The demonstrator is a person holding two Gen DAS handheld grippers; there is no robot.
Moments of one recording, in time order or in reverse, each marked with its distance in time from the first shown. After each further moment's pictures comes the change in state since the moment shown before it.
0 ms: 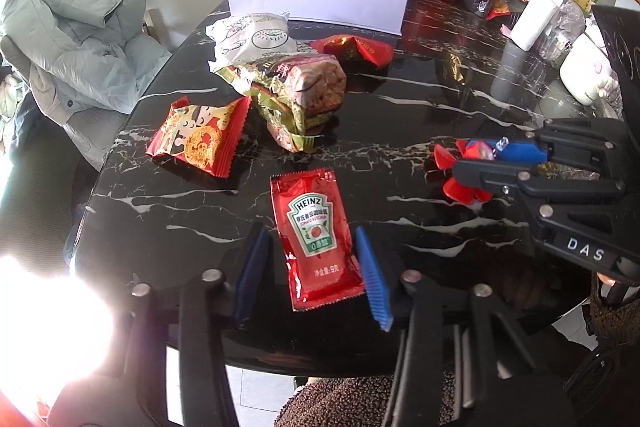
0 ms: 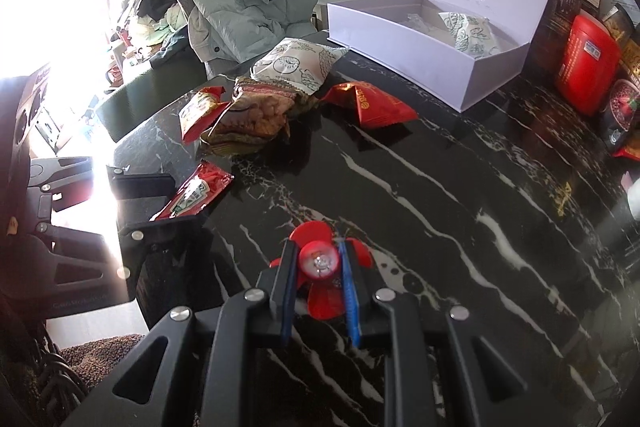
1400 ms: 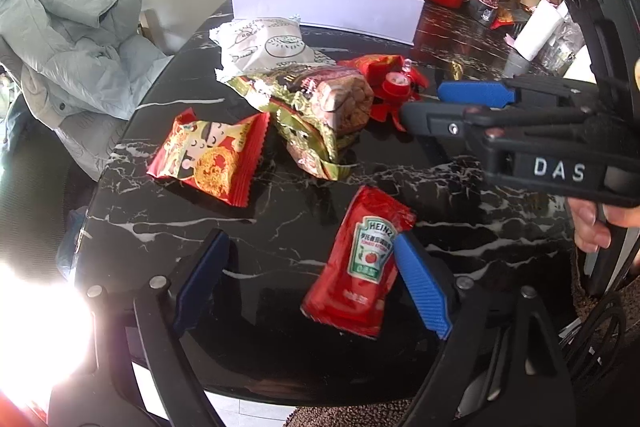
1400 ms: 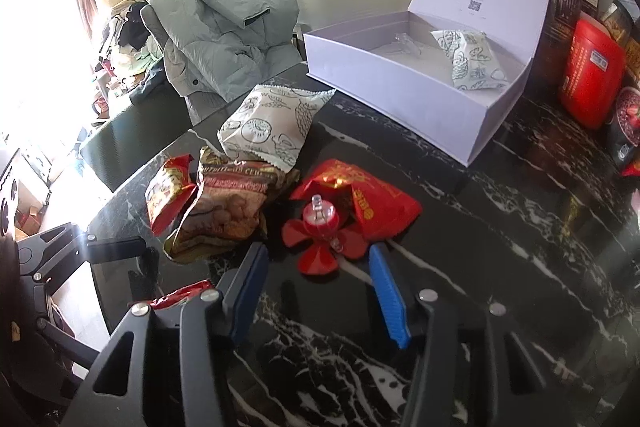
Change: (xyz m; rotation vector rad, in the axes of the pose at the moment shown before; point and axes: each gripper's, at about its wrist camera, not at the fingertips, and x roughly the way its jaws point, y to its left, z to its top) left arm 0.014 0.019 0.013 -0.010 -0.014 -0.026; right arm 0.030 -0.010 0.059 0.073 -0.058 -0.025
